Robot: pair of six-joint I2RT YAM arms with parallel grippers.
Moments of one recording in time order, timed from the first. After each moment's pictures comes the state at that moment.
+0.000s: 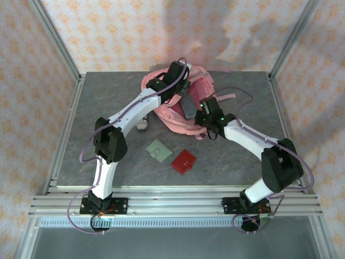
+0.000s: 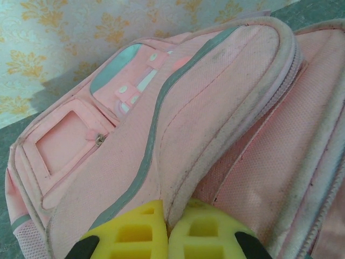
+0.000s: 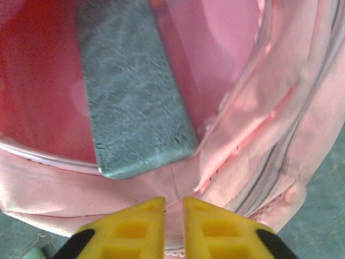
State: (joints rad) left arm -0.58 2.09 2.07 -0.64 -0.26 -0.08; right arm 0.51 1.53 1.02 -0.31 0.10 0.62
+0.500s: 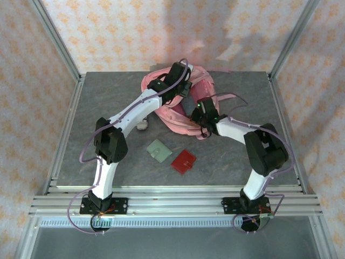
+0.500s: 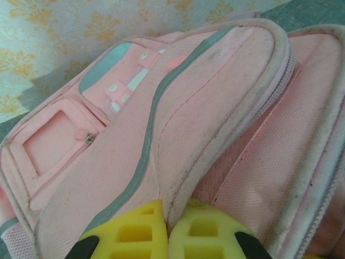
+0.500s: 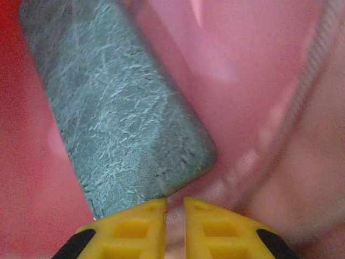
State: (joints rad) left arm -0.60 2.09 2.06 -0.64 -0.26 -0.10; right arm 0.46 1.76 1.03 -0.02 0.03 0.80
